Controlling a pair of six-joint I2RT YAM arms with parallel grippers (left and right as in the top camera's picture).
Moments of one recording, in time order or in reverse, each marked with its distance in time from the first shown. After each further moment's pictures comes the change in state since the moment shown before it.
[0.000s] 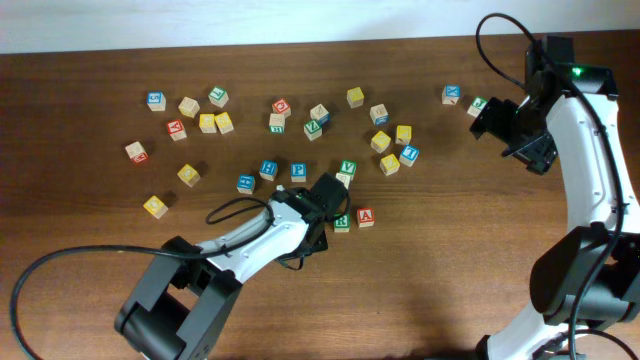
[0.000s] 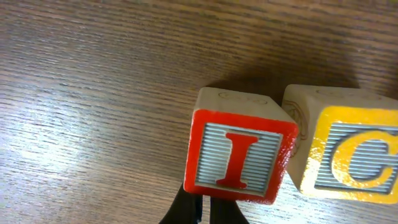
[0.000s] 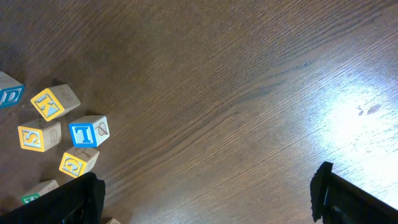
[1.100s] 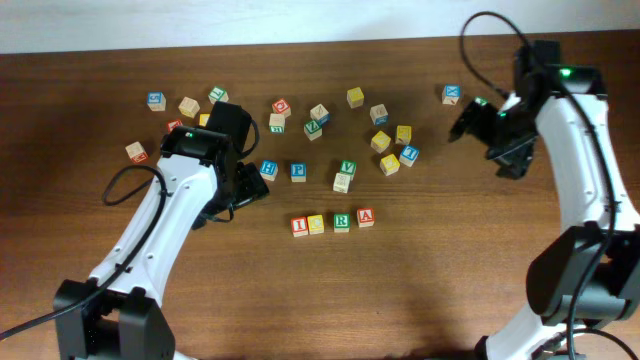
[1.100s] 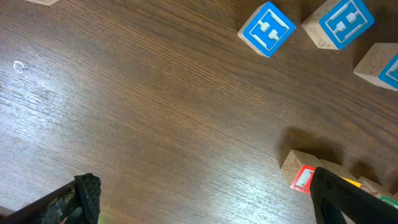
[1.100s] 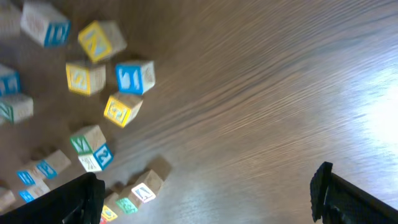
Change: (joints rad) left arm 0.427 -0.153 0.307 -0.435 0.045 0.135; right arm 0.062 0.000 -0.029 -0.030 -0.215 0.003
